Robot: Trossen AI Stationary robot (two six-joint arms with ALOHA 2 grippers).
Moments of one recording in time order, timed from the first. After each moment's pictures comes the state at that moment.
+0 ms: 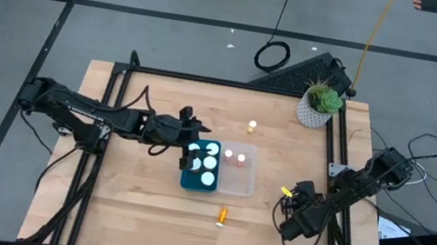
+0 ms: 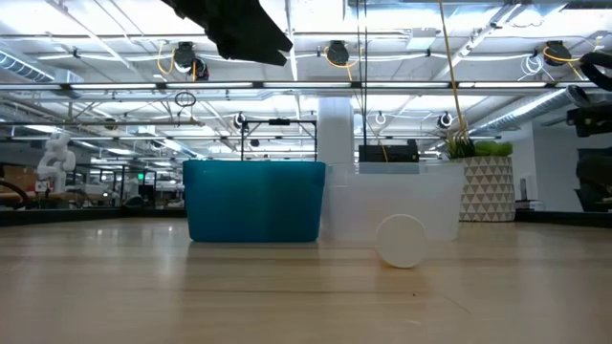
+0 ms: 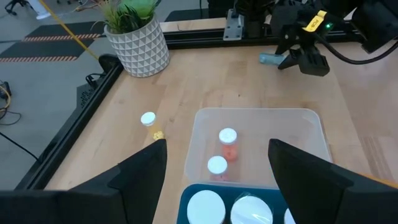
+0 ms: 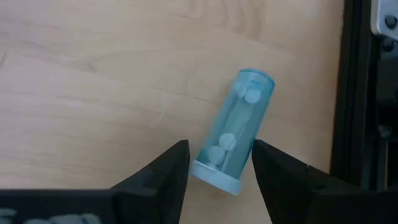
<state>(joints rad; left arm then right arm) -0.08 1.35 0.97 -0.10 -0.29 0.02 0.74 1.65 0.71 -1.12 0.22 2.11</state>
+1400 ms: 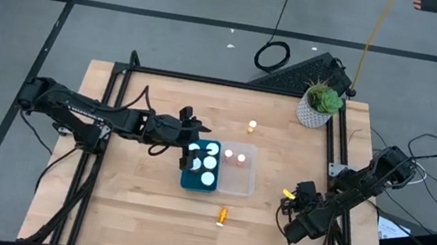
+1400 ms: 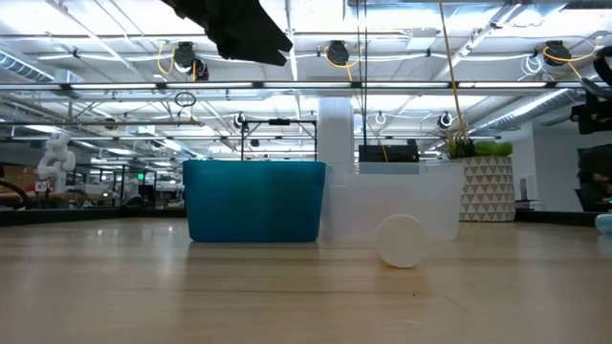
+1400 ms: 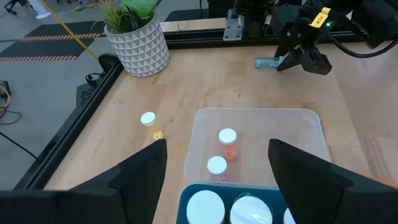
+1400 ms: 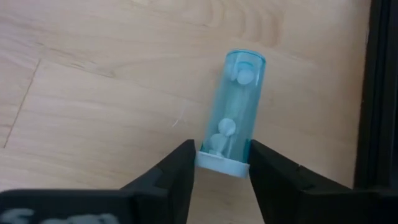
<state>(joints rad) -0.08 1.35 0.97 -0.10 -0.29 0.02 0.79 1.62 0.66 -1.05 0.26 2.15</state>
